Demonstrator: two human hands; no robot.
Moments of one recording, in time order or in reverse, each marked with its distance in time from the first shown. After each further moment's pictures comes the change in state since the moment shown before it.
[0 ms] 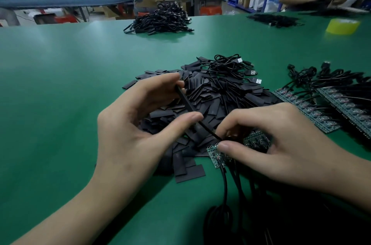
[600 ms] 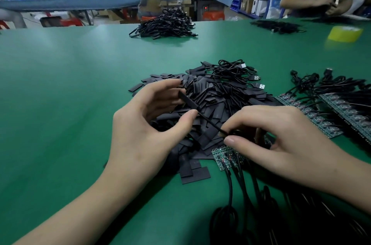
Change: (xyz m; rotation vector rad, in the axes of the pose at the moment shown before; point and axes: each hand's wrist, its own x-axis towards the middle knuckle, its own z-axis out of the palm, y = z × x) left_hand 0.009 -0.020 -0.007 -0.043 0.015 -0.081; right_hand 0.001 0.003 -0.001 -0.040 0.021 0.002
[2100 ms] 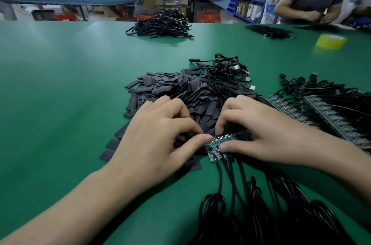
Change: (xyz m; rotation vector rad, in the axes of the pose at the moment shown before) left_hand -0.006 0.010 0.000 0.712 -0.378 0.343; right_hand 0.014 0.015 -0.008 -0.184 -0.329 0.054
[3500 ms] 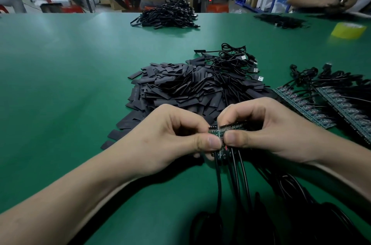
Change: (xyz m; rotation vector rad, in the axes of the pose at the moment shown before) left_hand 0.001 0.004 -0.001 -1.004 -0.369 -0.268; right_hand -0.004 -0.012 0.011 0.966 -0.009 0.033
